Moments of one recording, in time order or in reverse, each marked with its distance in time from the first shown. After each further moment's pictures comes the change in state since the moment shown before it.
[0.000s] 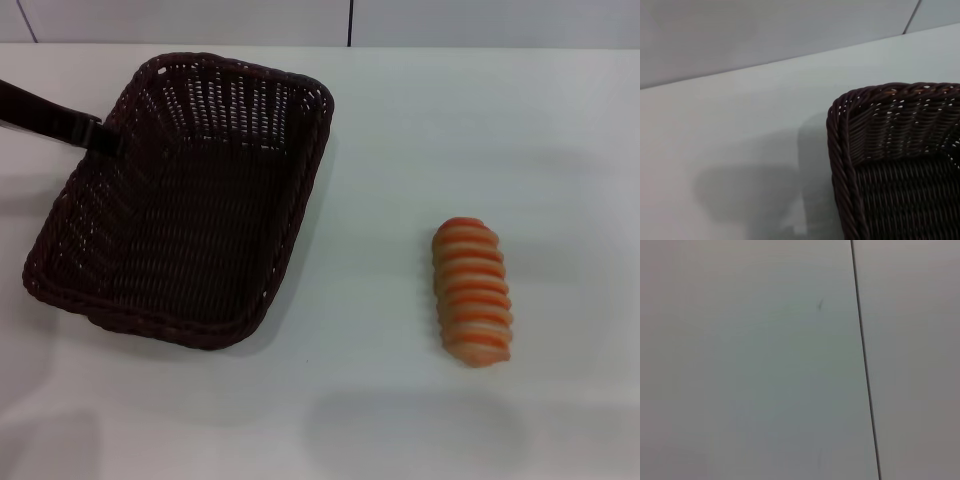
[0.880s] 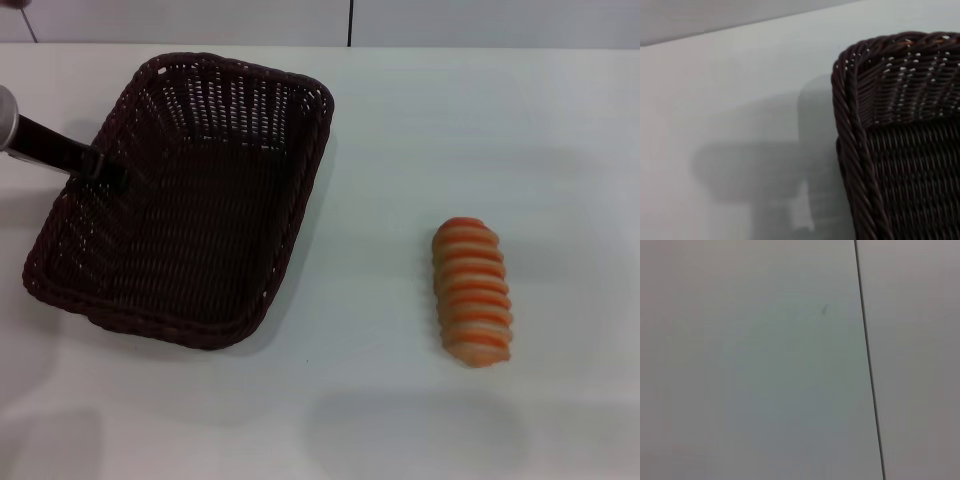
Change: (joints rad) left arm -0.013 0.001 0.028 0.130 0.030 0.059 0.031; right arm -0.003 0.001 -0.003 0.019 -0.002 0.009 0.000
